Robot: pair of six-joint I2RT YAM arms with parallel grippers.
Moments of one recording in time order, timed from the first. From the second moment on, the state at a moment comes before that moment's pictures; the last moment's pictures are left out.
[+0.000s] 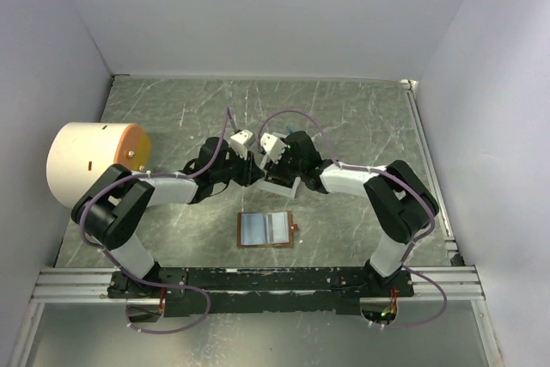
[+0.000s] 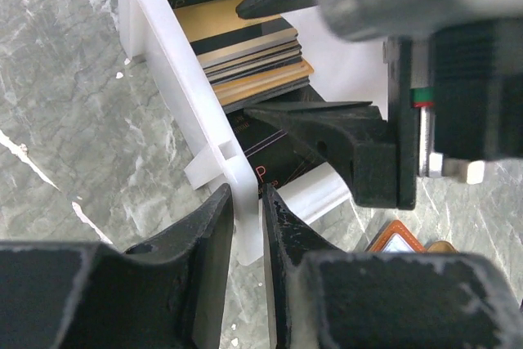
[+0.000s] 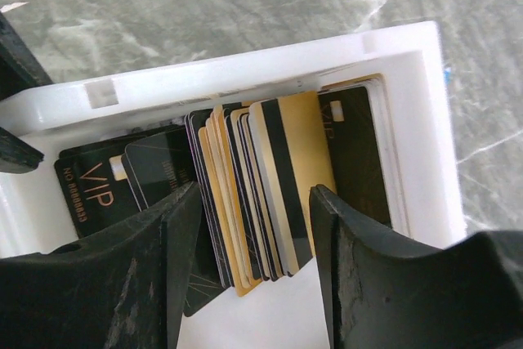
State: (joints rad) left arm -0.61 1.65 0.68 0.52 0.36 -0.23; right arm 0.63 1.73 0.88 0.17 -0.06 -0.55
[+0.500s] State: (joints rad) left arm -0.61 1.66 0.67 0.56 0.36 -0.25; right arm 0.63 1.71 0.77 0.41 0.09 -0.57
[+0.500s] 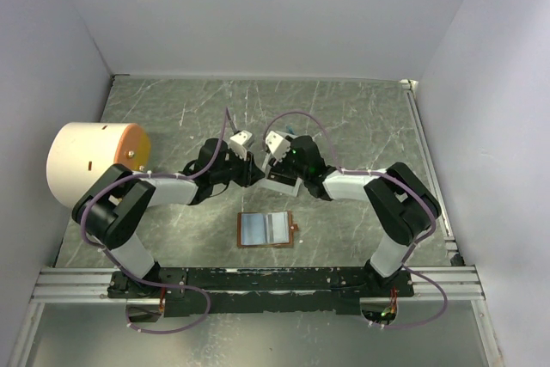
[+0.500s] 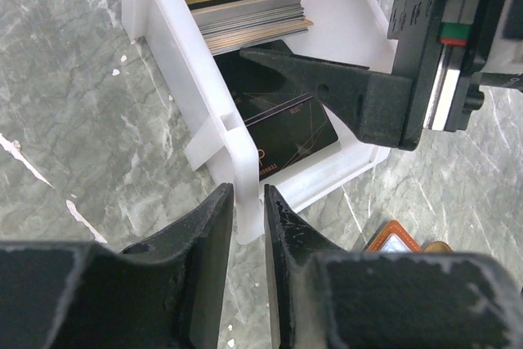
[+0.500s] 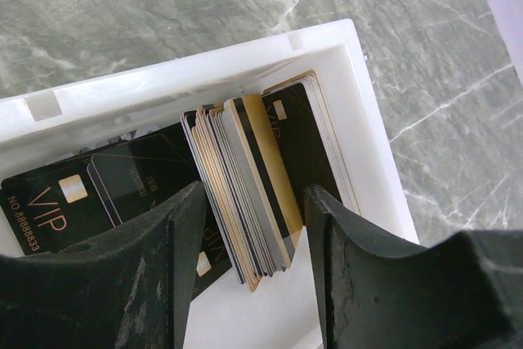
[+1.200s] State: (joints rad) left arm -0.61 1.74 0.68 0.66 0.37 -0.25; right arm 0.63 1.71 0.74 0.51 0.14 -0.58
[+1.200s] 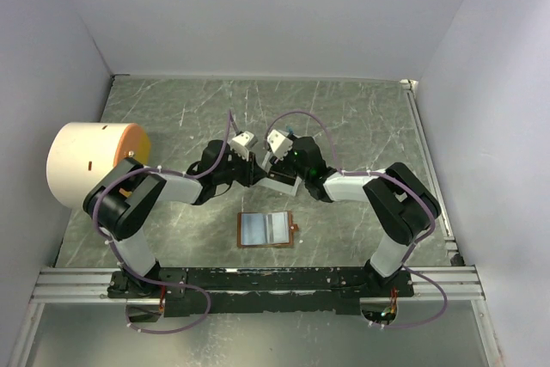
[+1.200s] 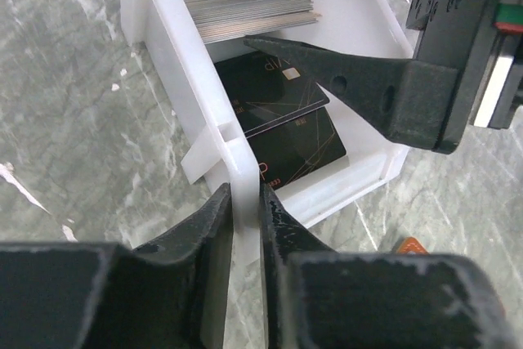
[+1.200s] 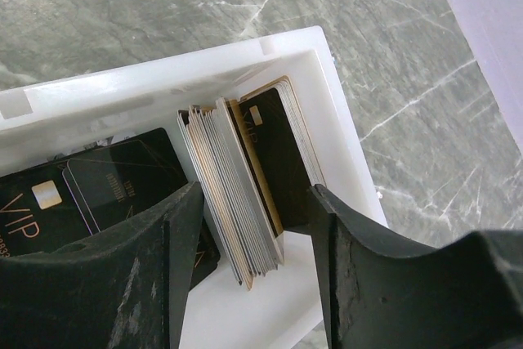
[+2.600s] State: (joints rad) left arm -0.58 1.74 0.65 0.72 0.43 -0.24; right arm 0.61 1.79 0.85 0.44 0.15 -0.57
